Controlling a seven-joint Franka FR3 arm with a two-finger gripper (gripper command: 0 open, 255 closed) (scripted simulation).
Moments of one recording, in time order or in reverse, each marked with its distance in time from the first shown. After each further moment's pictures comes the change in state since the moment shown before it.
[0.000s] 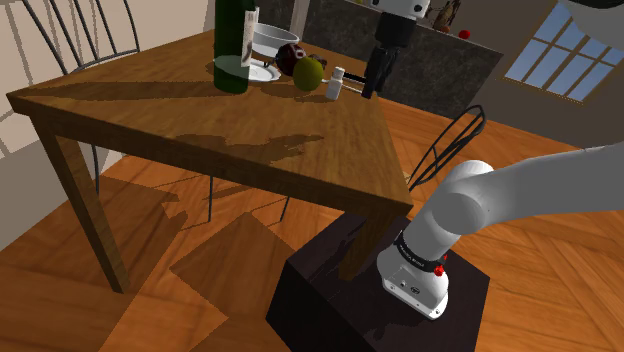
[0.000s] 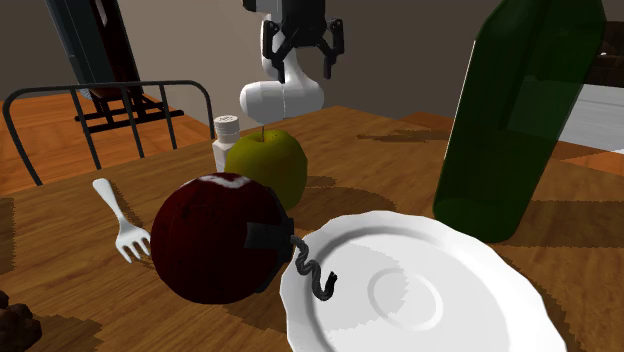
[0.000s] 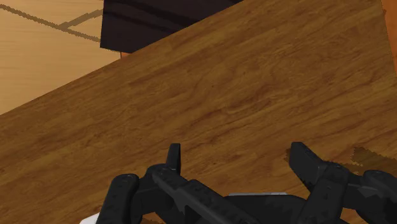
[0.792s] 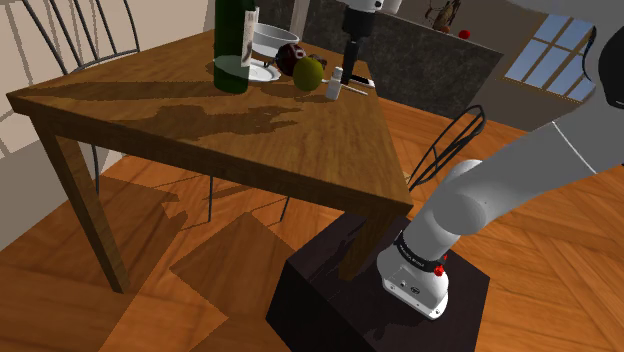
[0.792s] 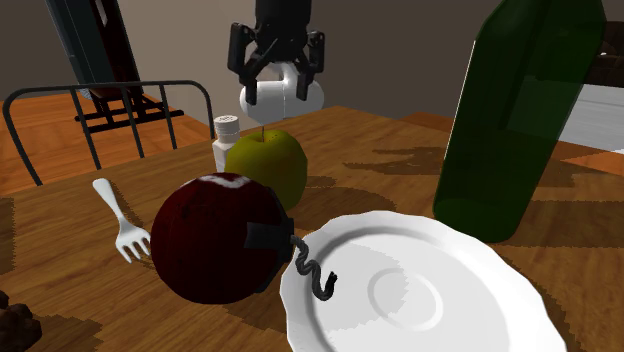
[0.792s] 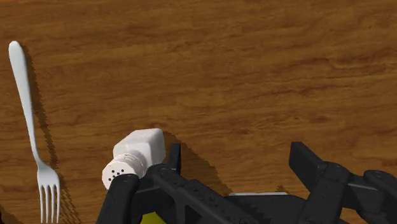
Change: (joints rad) arm 0.026 0.341 -0.071 0.215 -0.182 0.123 -0.336
